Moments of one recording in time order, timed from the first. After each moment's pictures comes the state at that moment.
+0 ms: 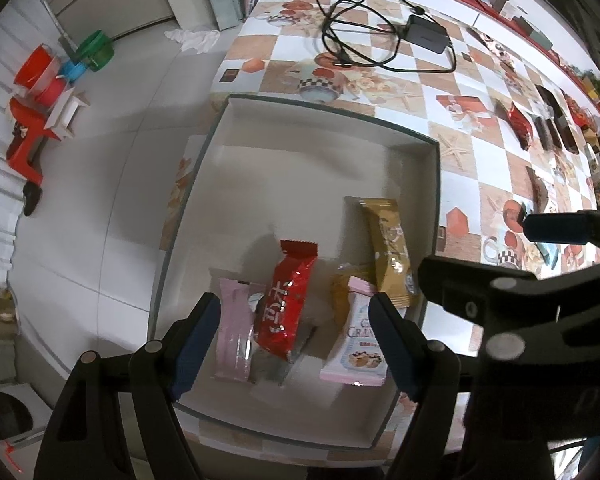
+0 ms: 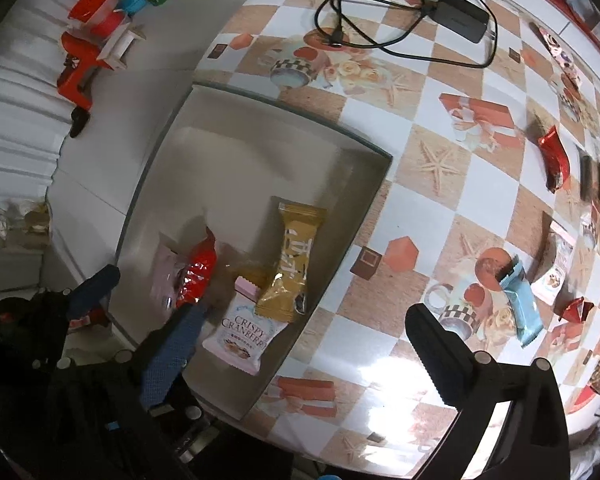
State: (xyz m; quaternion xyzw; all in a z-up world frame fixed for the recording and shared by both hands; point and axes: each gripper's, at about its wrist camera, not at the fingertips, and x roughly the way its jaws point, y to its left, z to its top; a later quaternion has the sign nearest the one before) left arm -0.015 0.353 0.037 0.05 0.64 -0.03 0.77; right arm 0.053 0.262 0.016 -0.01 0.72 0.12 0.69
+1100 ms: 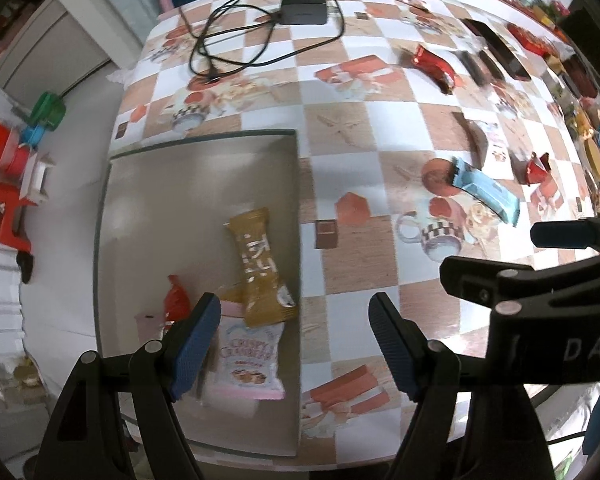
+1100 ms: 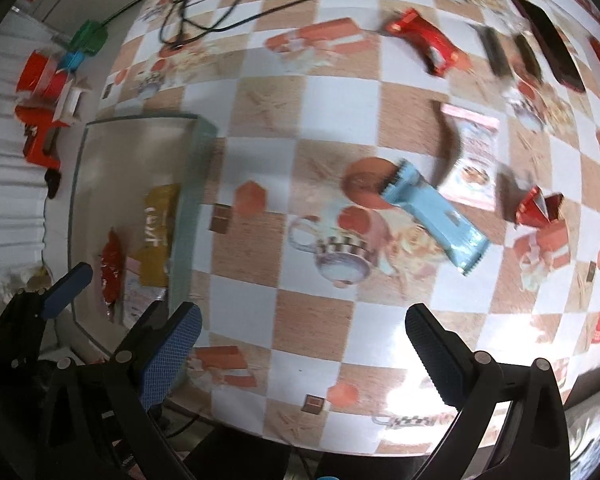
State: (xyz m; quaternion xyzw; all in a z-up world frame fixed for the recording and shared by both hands) left arm -0.019 0.239 0.032 0.15 0.64 -0.11 0.75; right arm 0.013 0.118 0.001 0.09 0.73 0.03 0.68
